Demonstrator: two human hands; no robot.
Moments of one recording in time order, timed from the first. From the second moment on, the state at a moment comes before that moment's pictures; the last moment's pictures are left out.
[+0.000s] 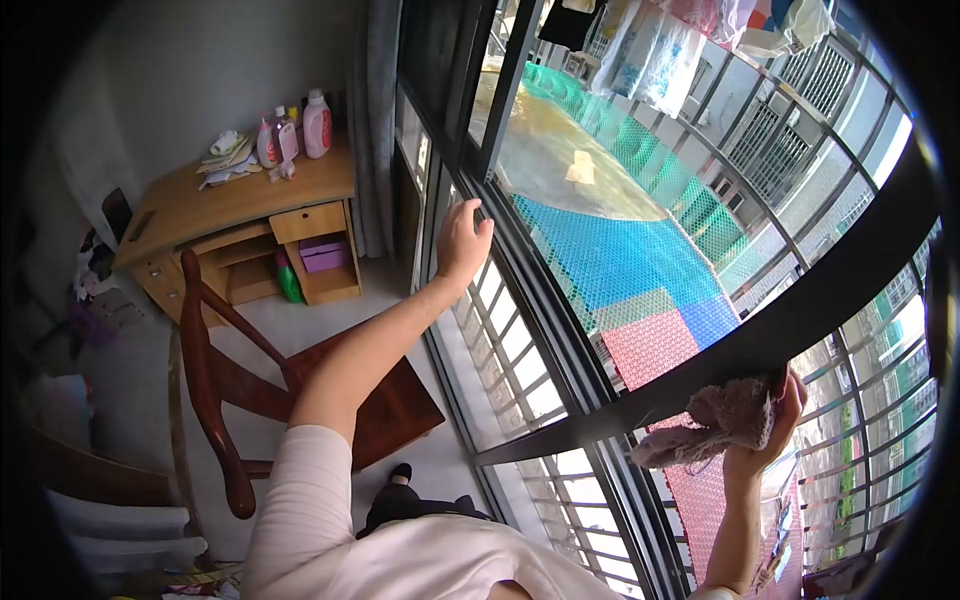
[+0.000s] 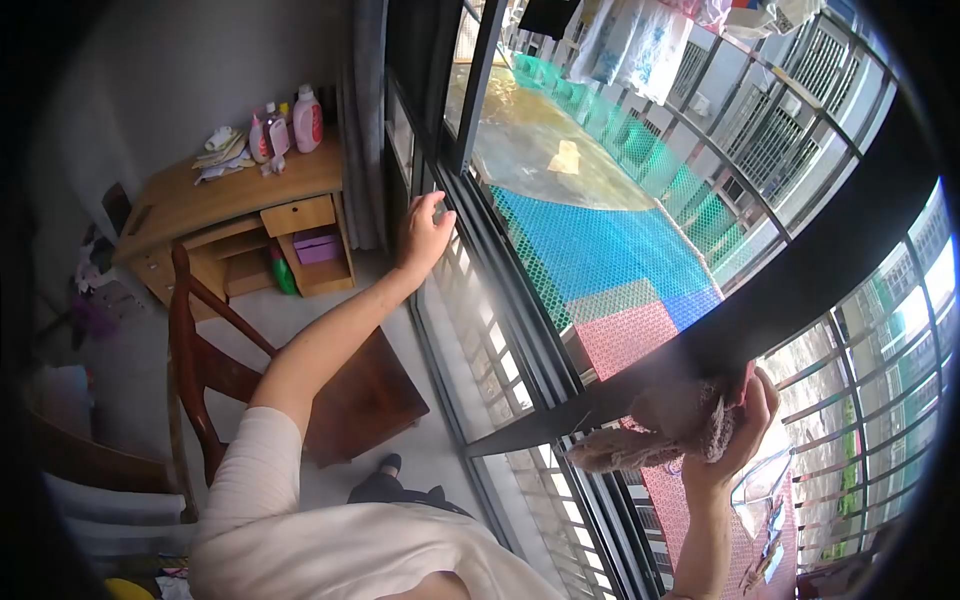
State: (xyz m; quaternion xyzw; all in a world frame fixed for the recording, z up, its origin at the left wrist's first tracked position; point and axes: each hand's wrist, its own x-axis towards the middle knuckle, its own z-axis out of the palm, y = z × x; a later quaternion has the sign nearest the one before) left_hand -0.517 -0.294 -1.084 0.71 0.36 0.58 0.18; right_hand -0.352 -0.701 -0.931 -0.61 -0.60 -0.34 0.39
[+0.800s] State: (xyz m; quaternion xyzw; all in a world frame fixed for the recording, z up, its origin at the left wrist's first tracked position) left_hand -0.430 -0.047 -1.010 0.69 0.46 0.54 0.14; right_hand -0.428 -0.688 -0.977 -0.78 -0.22 -0.52 0.27
